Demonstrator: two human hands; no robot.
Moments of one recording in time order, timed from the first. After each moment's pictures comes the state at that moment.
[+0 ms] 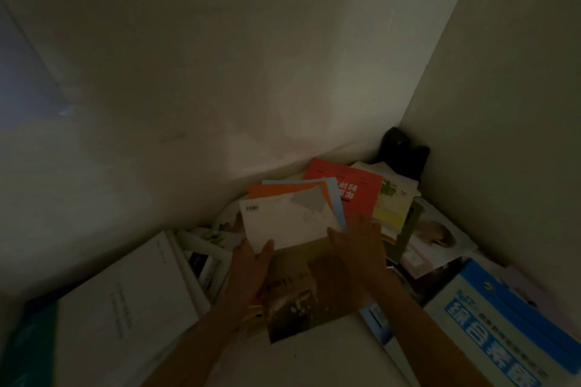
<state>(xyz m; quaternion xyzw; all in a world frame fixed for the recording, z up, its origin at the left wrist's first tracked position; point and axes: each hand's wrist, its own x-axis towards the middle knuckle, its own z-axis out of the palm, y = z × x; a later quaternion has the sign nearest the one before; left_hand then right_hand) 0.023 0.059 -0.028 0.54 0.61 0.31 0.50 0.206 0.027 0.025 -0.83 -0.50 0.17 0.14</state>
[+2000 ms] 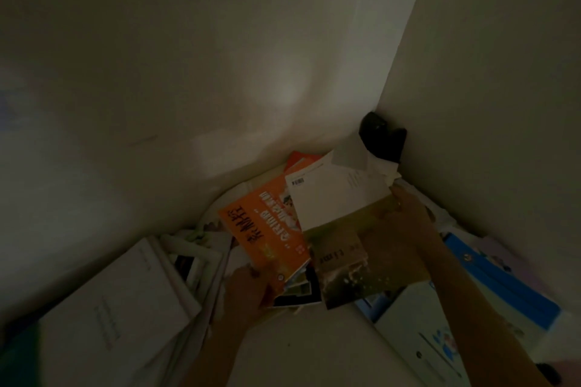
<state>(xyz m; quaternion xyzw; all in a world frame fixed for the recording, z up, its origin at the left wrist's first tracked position) 0.031 0.019 -0.018 0.57 0.62 0.17 0.51 0.312 0.002 0.047 -0.80 -0.44 0.23 0.34</state>
